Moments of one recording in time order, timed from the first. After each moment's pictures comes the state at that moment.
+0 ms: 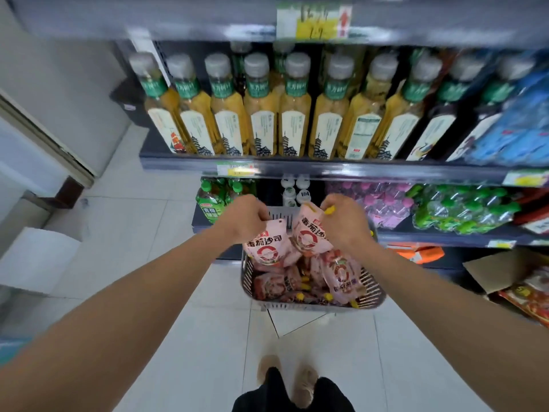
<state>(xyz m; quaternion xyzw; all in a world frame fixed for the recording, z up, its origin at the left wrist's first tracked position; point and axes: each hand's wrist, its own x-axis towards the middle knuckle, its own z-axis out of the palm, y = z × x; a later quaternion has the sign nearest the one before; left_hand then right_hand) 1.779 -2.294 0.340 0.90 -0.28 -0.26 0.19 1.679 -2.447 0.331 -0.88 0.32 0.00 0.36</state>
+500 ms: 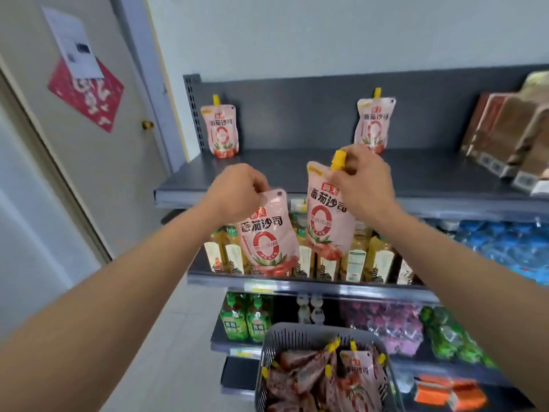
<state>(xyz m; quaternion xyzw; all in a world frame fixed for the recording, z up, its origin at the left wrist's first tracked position) 1.772 -2.279 0.632 0.91 -0.33 0.08 0.22 1.694 -2.453 0.618 -0.83 0.14 -0.35 0.42</state>
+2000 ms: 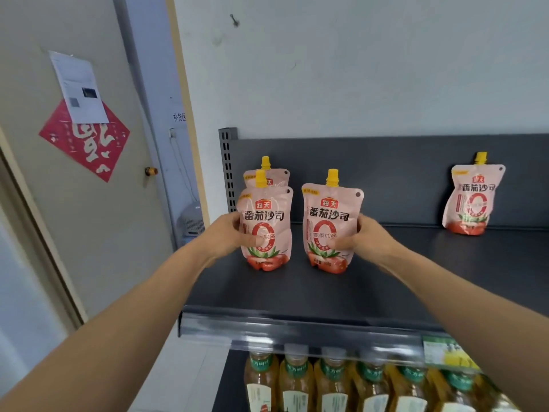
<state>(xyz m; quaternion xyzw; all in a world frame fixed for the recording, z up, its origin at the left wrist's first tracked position) 2.111 -2.231 0.622 0.79 -0.25 -0.16 0.53 1.992 -2.449 0.614 -0.79 0.17 -0.12 0.57</state>
